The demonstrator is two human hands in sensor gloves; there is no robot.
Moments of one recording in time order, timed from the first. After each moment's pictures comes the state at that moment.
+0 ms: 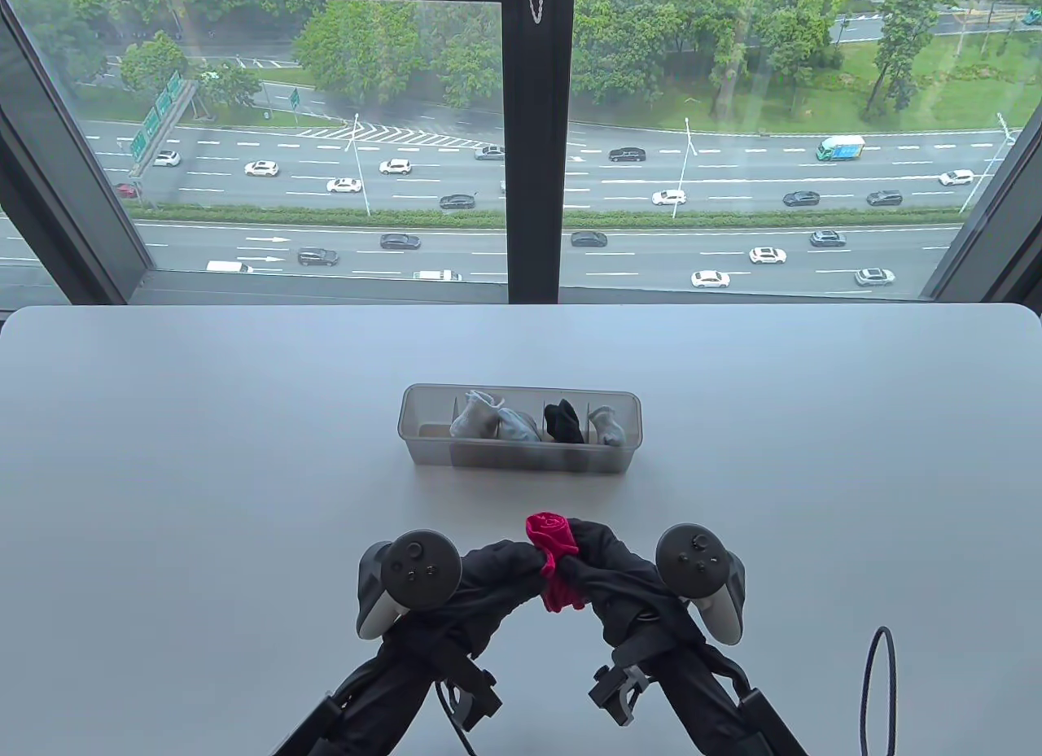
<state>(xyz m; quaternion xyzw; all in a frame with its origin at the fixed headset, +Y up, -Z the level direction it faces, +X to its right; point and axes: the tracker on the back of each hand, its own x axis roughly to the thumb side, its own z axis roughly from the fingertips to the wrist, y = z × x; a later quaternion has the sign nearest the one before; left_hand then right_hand) -0.119 -0.698 -0.289 -0.07 -0.27 0.43 0.86 0.110 -0.727 -0.295 0.15 0.09 0.82 0.54</state>
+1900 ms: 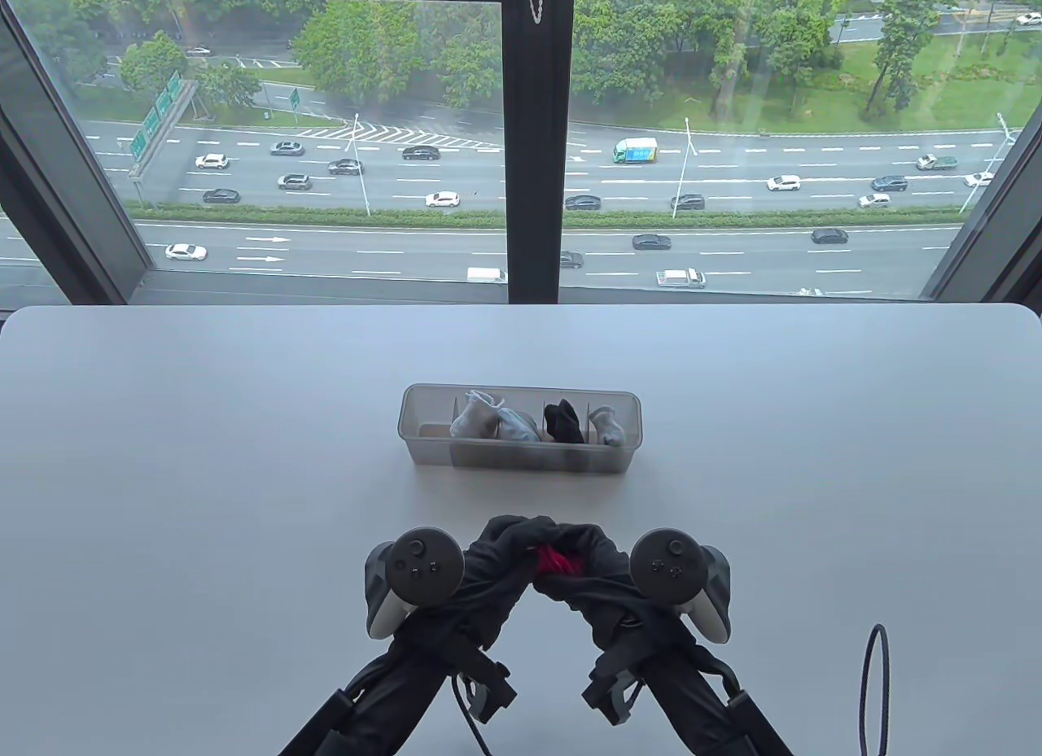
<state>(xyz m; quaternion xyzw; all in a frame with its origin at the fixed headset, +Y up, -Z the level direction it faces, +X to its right) -0.117 -0.707 -0.295 -0.05 -0.24 0.46 0.85 0.103 -0.716 -0.293 0.13 0.03 0.85 0.50</state>
